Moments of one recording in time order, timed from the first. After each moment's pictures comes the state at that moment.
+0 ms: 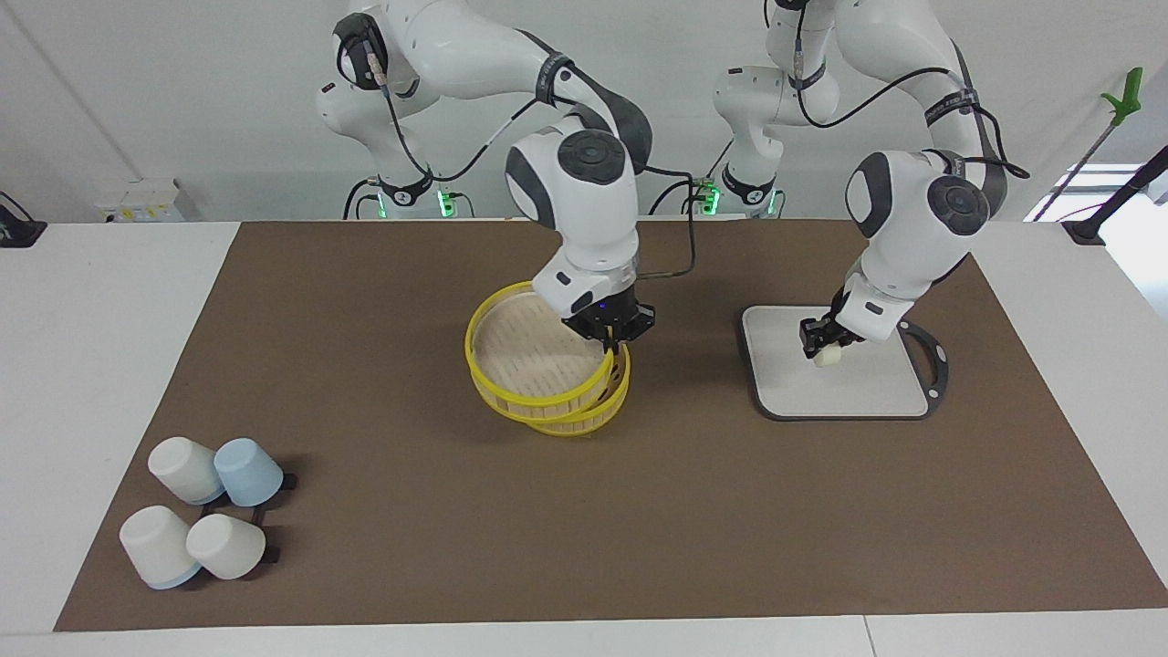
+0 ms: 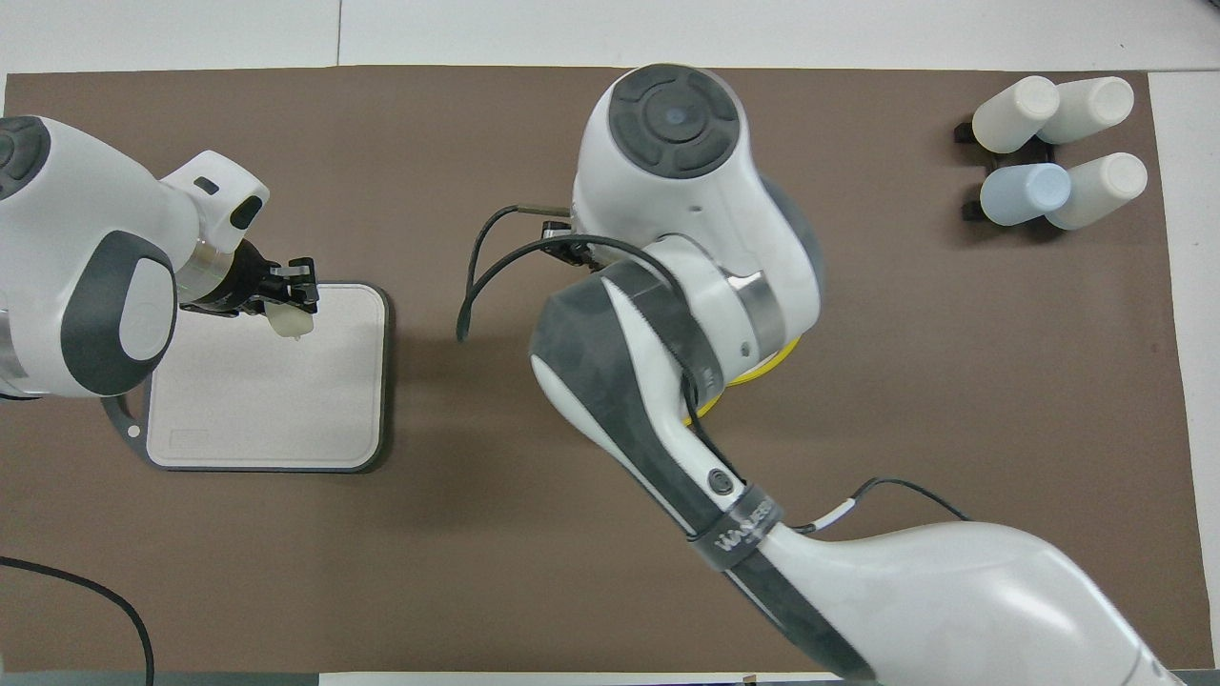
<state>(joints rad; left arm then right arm) -0.25 0.17 0.10 -1.84 -0.08 1.93 -0.23 0.52 0.53 -0.01 -1.17 0.11 1.80 0.66</state>
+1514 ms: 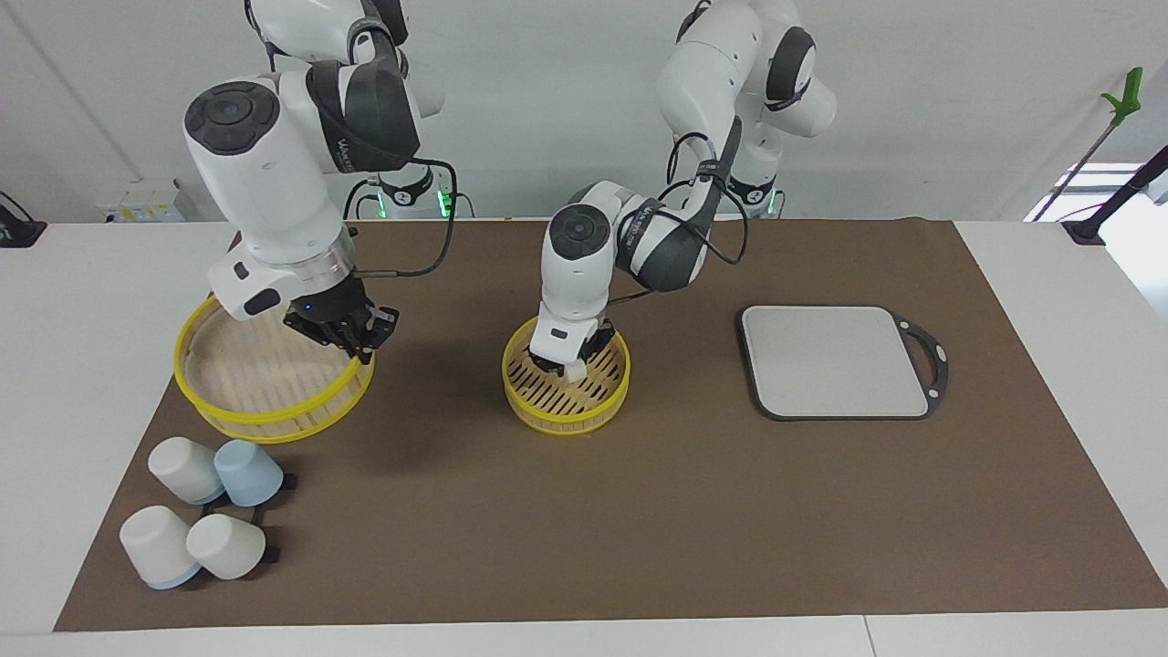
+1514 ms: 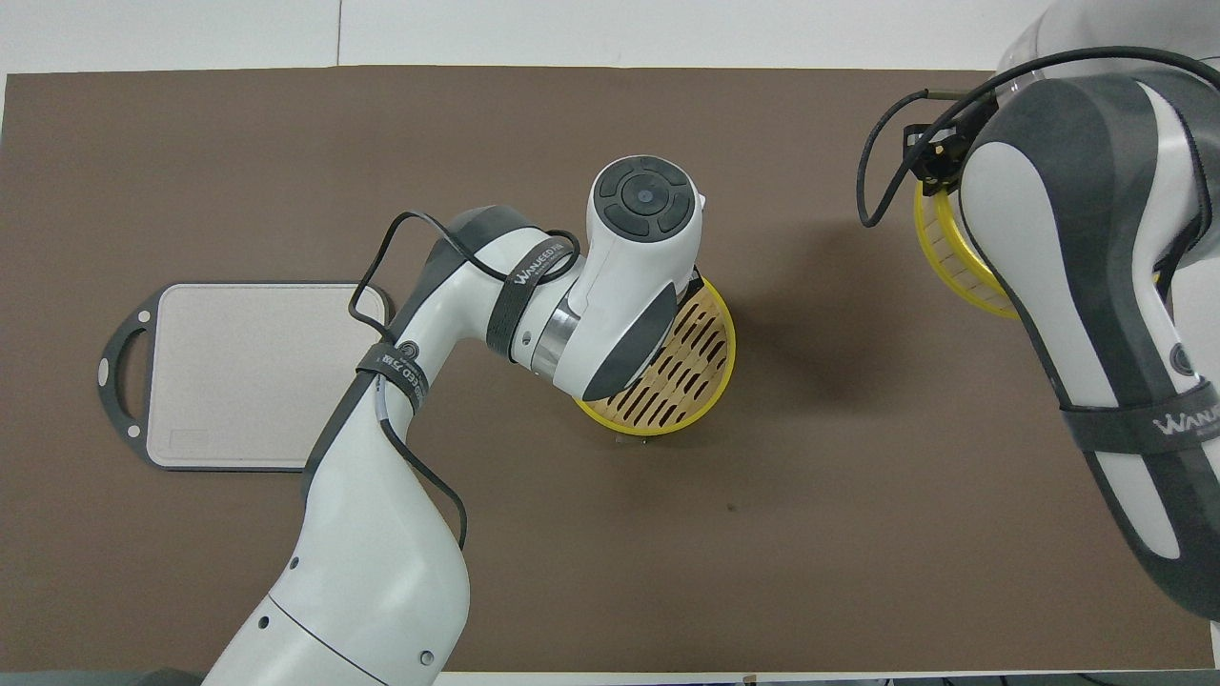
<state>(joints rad) -0.77 0.63 0.09 -1.28 -0.14 1.87 -0.98 0.17 0.40 -0.02 -1.19 -0.01 1.59 0.27</state>
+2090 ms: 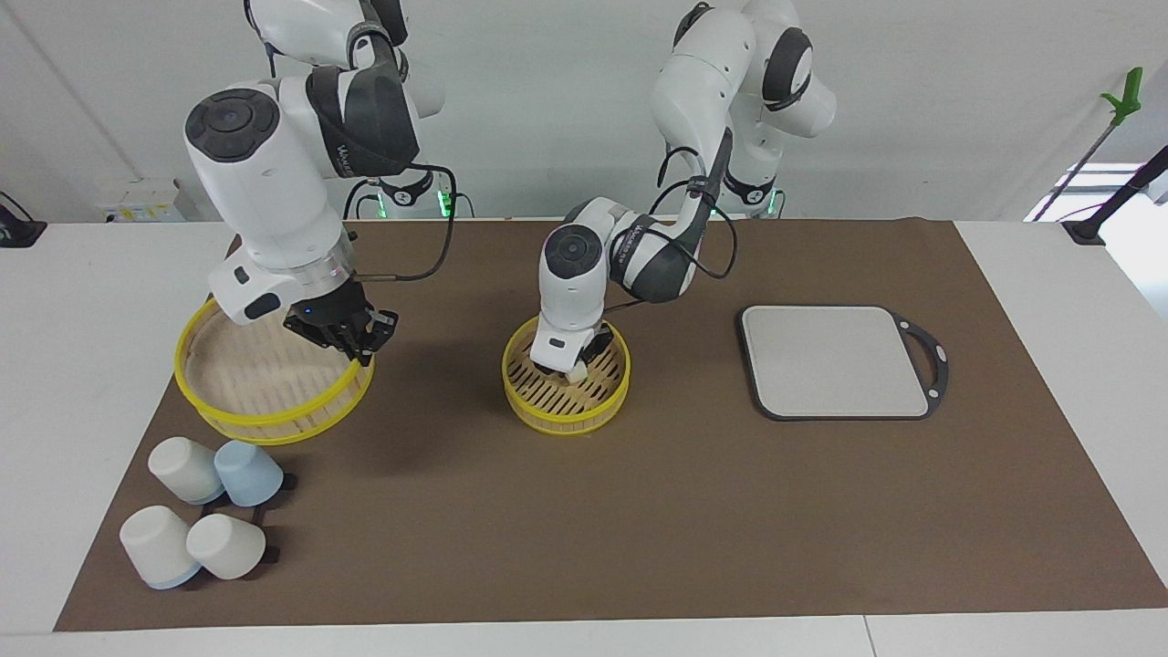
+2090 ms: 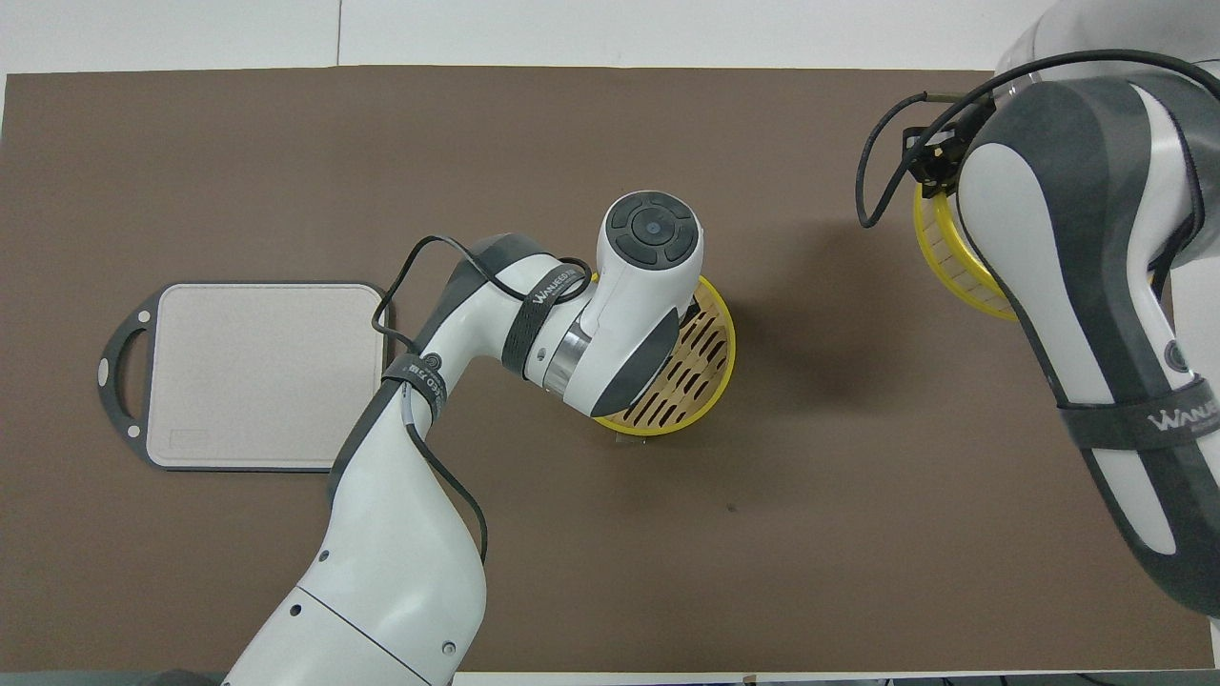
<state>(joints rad) -0.79 0.64 0.08 -1.37 -0.14 1.92 -0.98 0.16 0.40 -0.02 -1.20 -0.01 1.59 0.27</state>
